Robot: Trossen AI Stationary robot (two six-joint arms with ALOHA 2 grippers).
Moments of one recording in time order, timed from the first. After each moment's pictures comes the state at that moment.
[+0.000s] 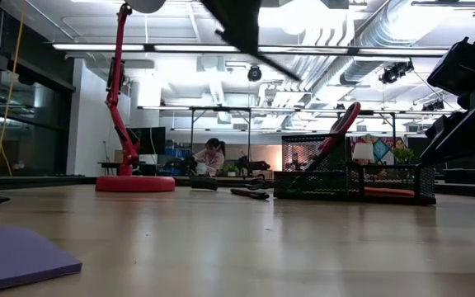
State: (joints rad) left arm -0.34 2.32 2.28 -1.57 -0.90 -0.89; right arm 0.57 0.96 0.13 0.20 0.41 0.60
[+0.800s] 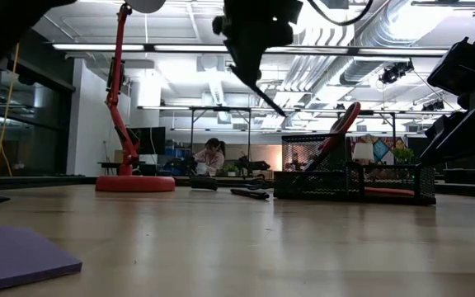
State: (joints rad) left arm 0.01 2.29 2.36 -1.54 -0.67 -0.37; right arm 0.57 0.96 0.13 0.20 0.41 0.60
